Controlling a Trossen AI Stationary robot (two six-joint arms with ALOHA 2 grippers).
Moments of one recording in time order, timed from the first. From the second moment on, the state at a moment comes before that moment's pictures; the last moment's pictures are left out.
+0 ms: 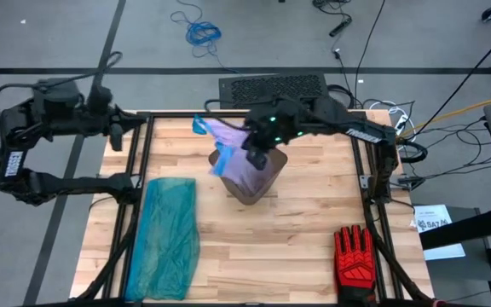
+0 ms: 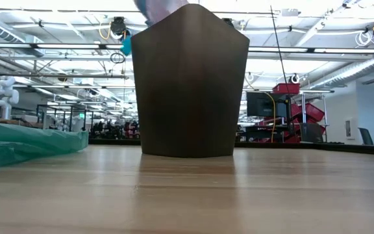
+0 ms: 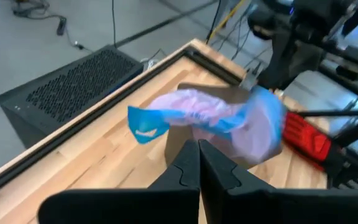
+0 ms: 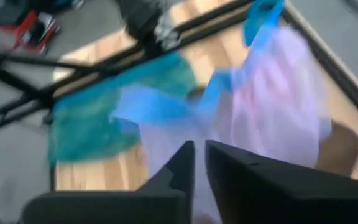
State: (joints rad) left arm 0.52 0.90 1.72 -1.30 0.13 -0.29; right arm -0.09 1.89 2.35 -1.18 -0.02 0.35
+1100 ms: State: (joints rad) left arm 0.52 0.83 1.72 -1.24 0.39 -0.41; right arm 0.06 2.17 2.35 -1.06 0.11 0.30
